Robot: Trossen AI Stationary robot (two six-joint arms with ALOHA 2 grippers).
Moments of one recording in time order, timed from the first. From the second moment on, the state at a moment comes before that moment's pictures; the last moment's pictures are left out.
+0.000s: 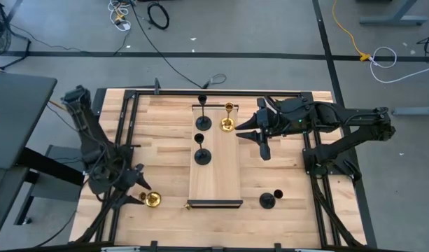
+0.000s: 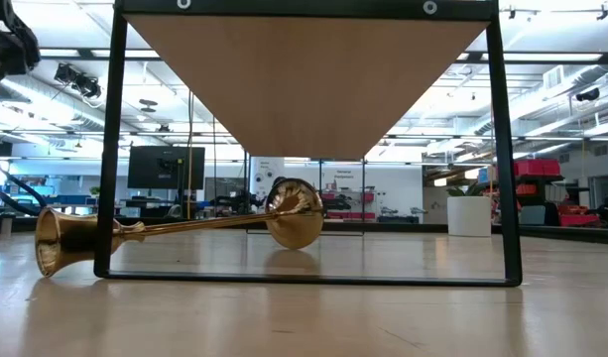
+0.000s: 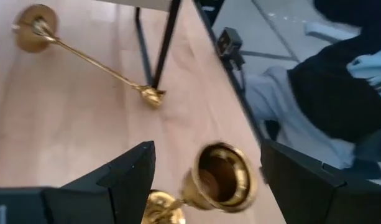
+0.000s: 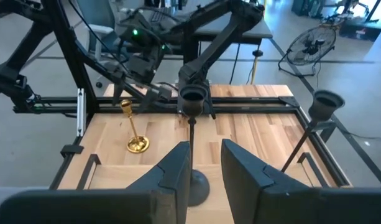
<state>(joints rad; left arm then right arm) -1.12 0.69 0.42 -0.30 -0.56 -0.75 0.12 1.29 1.52 -0.58 0.10 0.02</state>
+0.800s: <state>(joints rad) -1.20 0.72 0.20 0.01 -0.73 -0.88 0.12 1.29 1.52 -0.57 0.10 0.01</state>
